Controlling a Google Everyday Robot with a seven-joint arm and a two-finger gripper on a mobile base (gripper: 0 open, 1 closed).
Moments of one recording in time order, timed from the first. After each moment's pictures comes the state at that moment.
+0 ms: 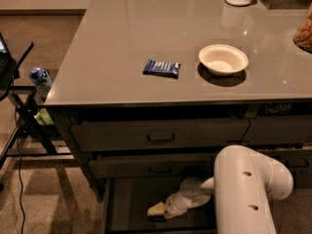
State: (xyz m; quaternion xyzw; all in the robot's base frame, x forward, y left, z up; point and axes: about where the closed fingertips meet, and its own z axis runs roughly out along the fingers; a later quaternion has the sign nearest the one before) arm 0.459 -0.042 0.155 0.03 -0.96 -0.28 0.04
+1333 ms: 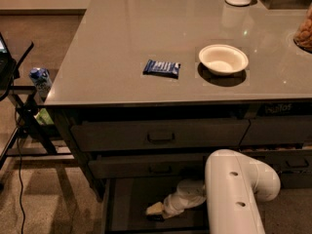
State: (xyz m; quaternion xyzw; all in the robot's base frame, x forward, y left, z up) arm 0.473 -0.034 0.120 0.00 -0.96 -0.28 0.04
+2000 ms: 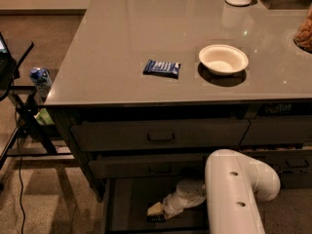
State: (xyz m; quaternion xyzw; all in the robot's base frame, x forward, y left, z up) arm 0.473 -0.034 0.120 0.00 -0.96 -0.28 0.04
